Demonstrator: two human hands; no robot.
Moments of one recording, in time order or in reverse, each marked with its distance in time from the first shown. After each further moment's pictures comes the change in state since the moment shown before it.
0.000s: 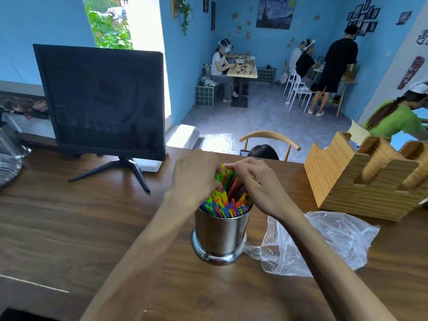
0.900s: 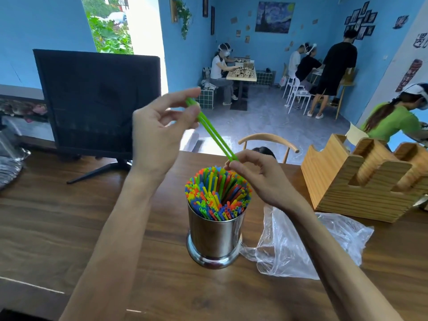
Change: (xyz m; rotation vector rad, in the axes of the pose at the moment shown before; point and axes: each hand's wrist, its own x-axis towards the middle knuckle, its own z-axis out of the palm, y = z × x) left_hand -0.001 -0.019 -0.058 -1.258 0.606 0.069; right_hand 0.010 -0.004 -0.026 0.166 -0.026 -0.129
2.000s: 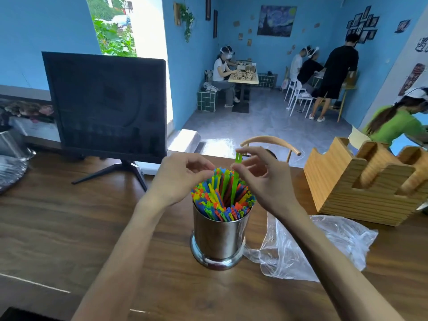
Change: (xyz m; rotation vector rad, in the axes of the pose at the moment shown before) left_hand -0.033 -0.059 -0.016 0.428 -0.413 -0.283; right_hand -0.007 -0.009 0.017 -0.073 0.319 -0.062
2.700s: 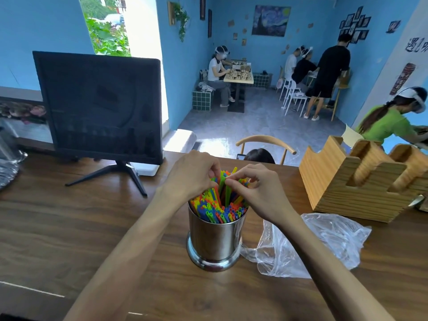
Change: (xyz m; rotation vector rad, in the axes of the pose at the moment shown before) left_hand 0.023 0.021 0.022 0.610 -0.176 0.099; right_hand -0.013 0.018 0.000 -0.177 -0.172 0.041
